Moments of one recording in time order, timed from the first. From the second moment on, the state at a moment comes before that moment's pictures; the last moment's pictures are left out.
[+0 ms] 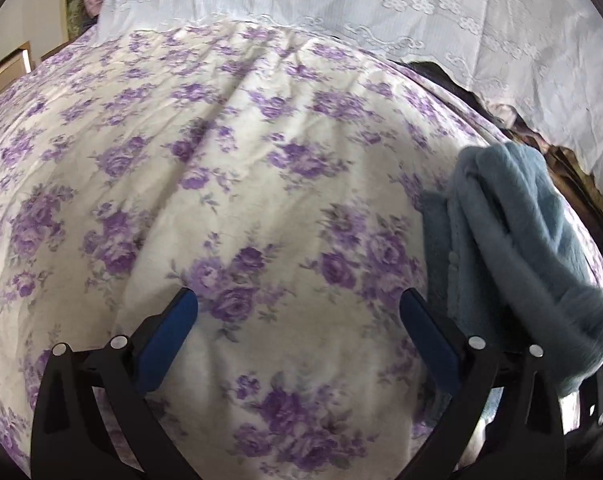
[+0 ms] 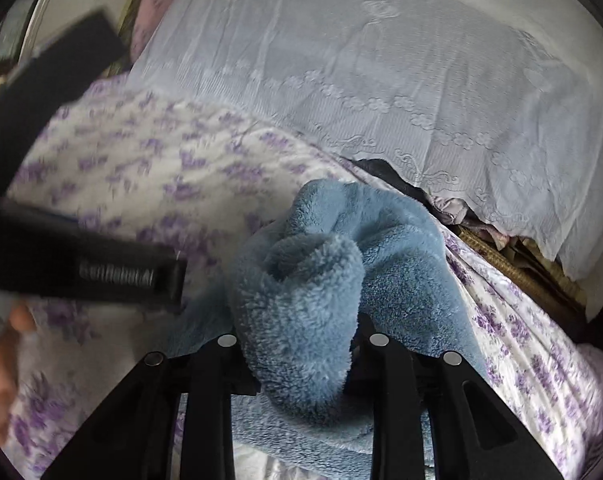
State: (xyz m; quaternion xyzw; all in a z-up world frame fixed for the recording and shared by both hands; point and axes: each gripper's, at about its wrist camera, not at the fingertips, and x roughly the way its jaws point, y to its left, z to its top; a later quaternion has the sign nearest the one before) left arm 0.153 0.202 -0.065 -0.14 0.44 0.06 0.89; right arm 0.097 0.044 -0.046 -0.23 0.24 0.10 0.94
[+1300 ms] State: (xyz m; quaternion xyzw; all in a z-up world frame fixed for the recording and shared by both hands) left arm 0.179 0.127 -0.060 0.00 0.42 0.05 0.91; right arm 0.107 -0.062 -0.036 0.00 0.30 0.19 0.94
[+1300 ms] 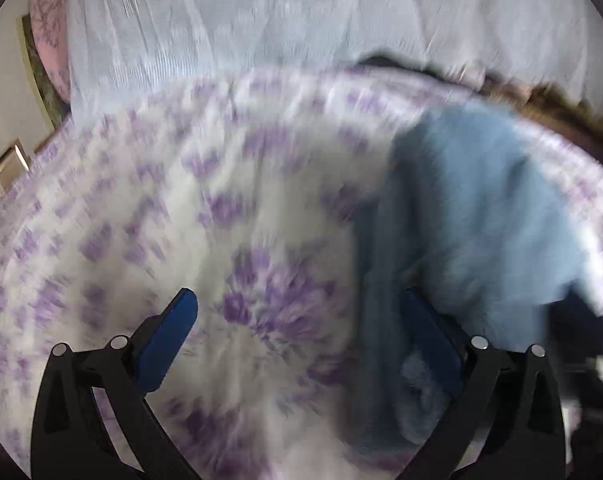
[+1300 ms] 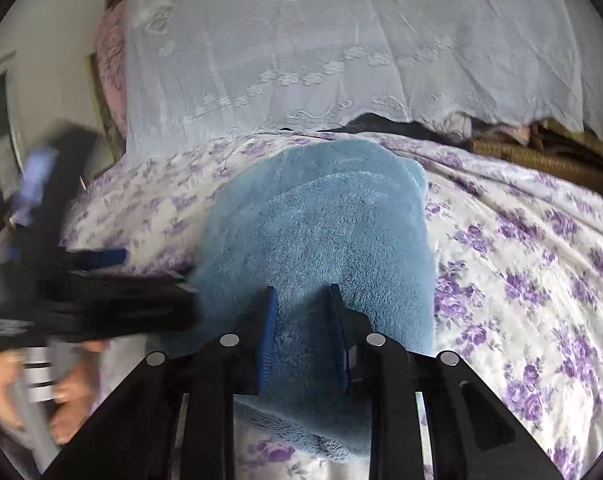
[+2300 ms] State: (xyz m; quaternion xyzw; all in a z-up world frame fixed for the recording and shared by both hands) left arm 0.249 0.107 -0.065 -0.05 0.42 0.01 0.91; right arm 0.261 -0.094 -0.049 0.14 0.39 0.20 0.89
